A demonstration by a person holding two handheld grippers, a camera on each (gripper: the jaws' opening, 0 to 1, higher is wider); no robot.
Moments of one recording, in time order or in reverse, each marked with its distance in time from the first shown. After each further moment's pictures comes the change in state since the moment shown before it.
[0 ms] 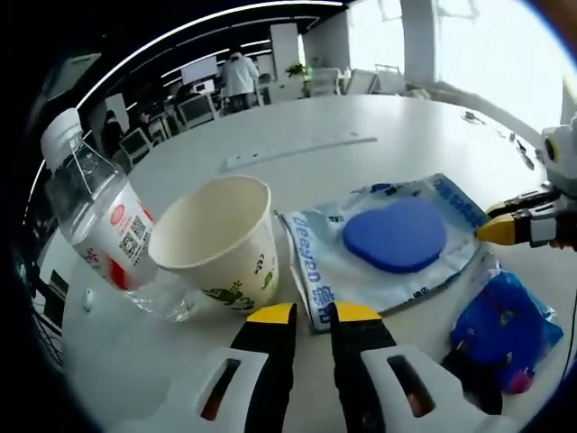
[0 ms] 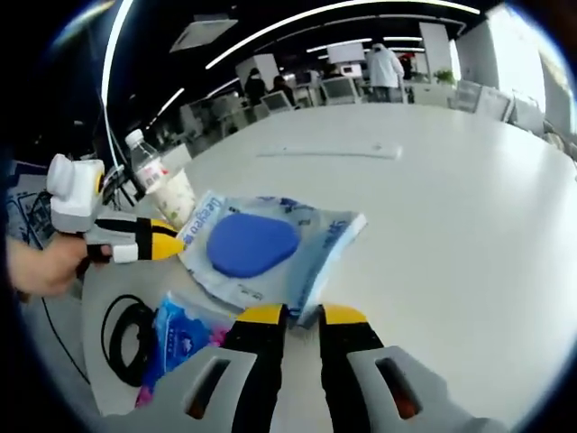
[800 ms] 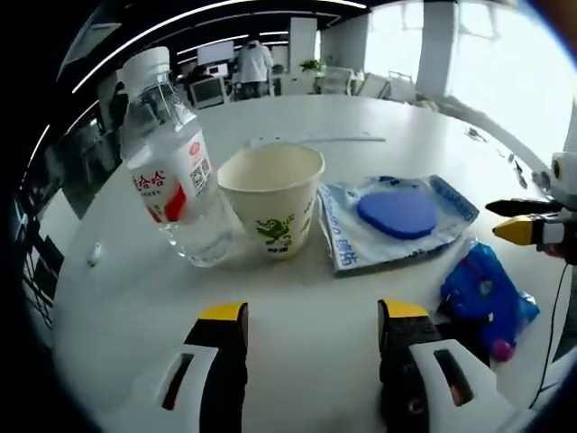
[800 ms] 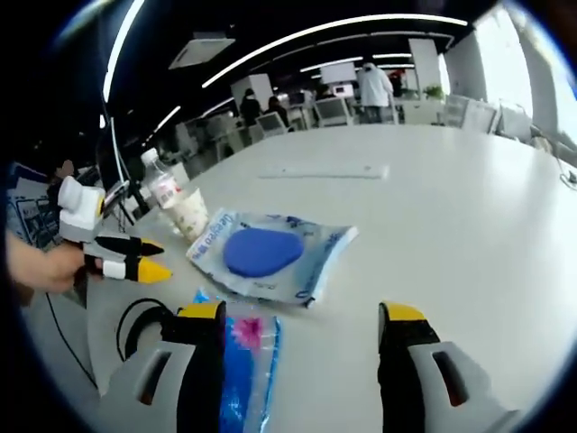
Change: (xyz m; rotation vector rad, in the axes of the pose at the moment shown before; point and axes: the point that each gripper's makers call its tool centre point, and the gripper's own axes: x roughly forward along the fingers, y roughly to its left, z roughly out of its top) left arm -0.042 0.020 -0.026 -0.093 0.007 -0.031; right arm -0.042 0.009 0.005 0.018 -0.106 -0.035
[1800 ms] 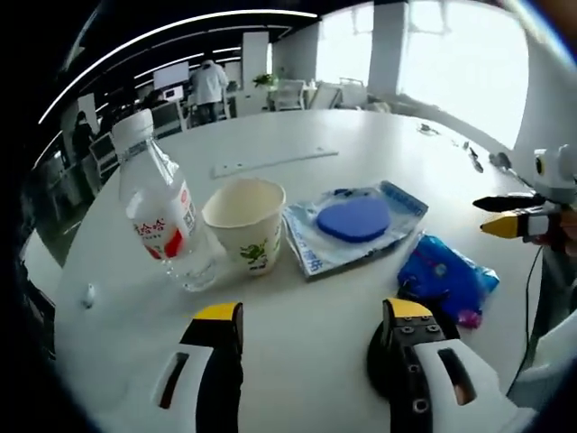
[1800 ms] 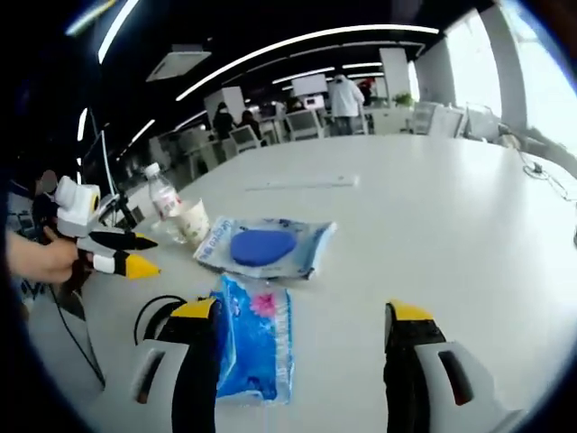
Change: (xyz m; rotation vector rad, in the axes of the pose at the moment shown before) left arm -0.031 -0.018 0.015 0.133 -0.046 -0.197; right arm -0.059 0.014 -0.013 0.058 -0.048 -0.147
